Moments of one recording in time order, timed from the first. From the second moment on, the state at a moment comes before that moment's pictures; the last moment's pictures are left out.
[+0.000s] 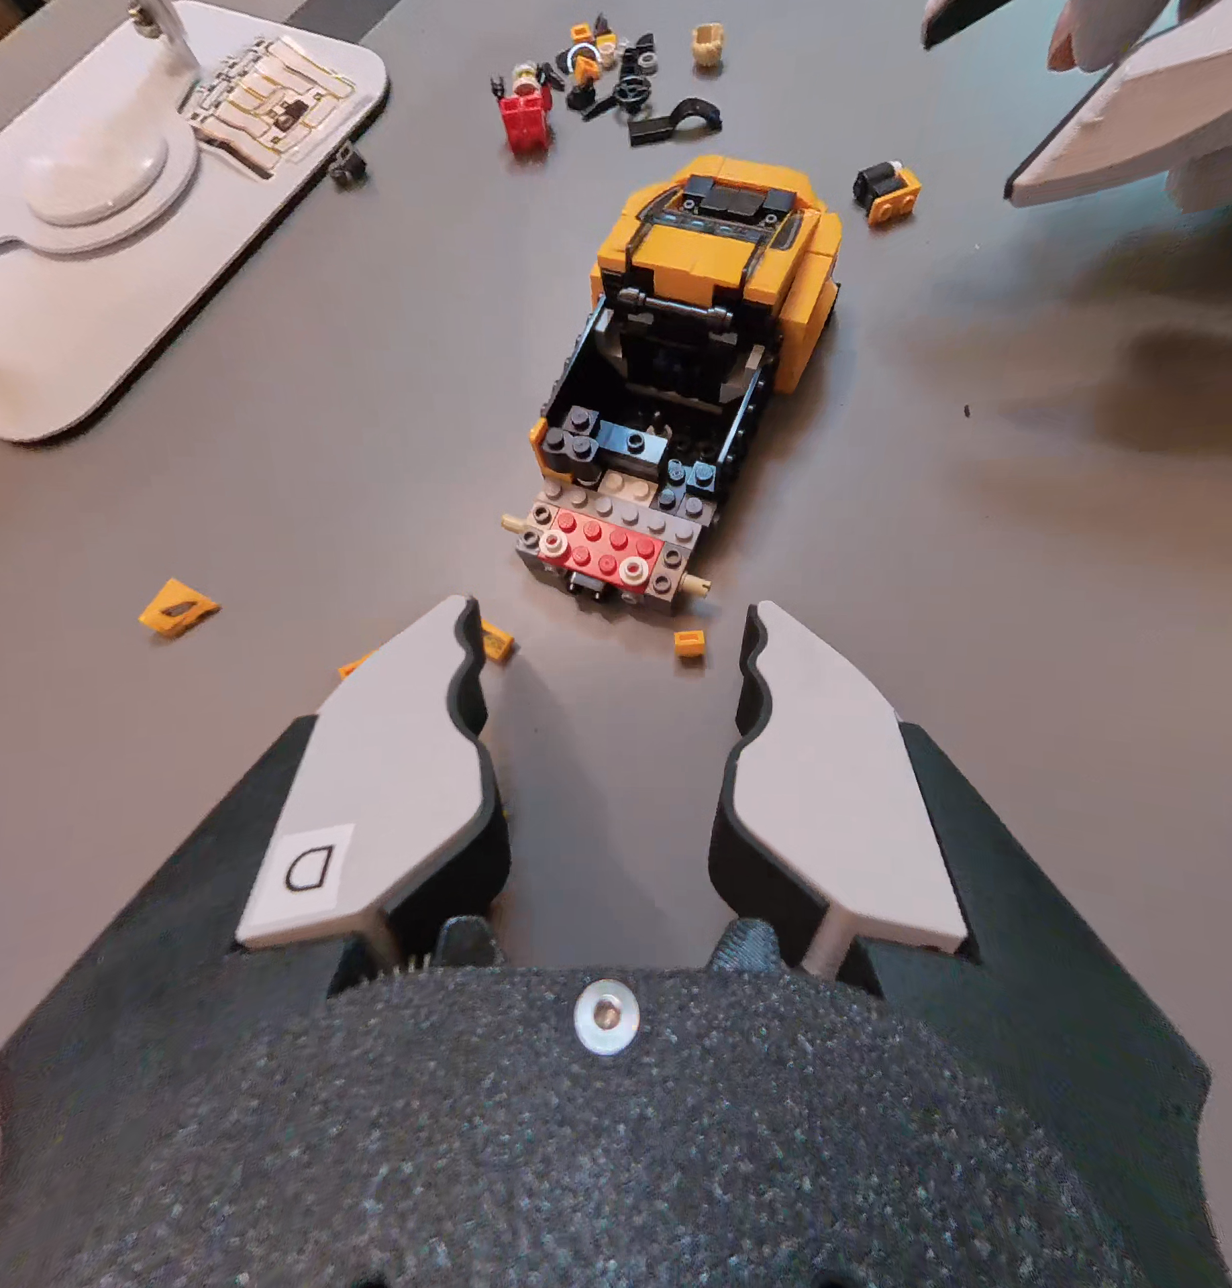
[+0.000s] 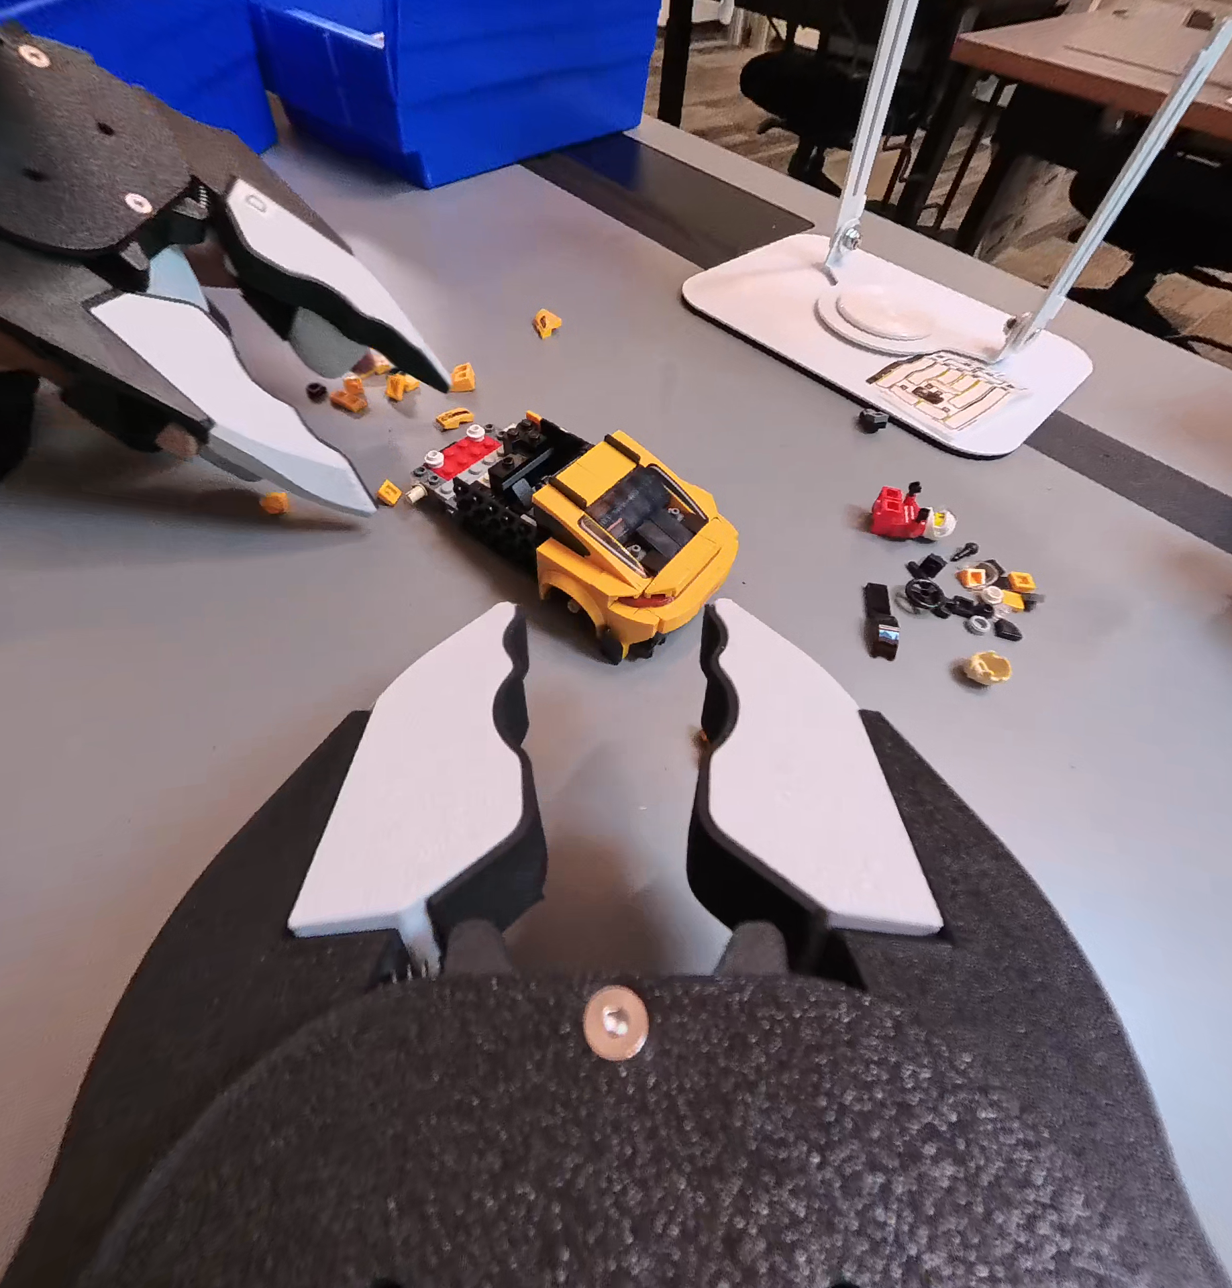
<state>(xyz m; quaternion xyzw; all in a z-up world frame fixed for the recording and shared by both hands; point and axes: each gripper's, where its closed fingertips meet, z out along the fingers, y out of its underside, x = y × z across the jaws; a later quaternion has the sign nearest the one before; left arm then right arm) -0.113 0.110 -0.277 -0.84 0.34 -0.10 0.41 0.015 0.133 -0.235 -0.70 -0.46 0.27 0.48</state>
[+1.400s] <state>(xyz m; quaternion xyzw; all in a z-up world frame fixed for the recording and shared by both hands) -0.061 0.063 -0.276 -0.81 0.44 -0.23 0.31 0.049 0.152 -0.256 -0.74 -0.51 0.20 0.40</state>
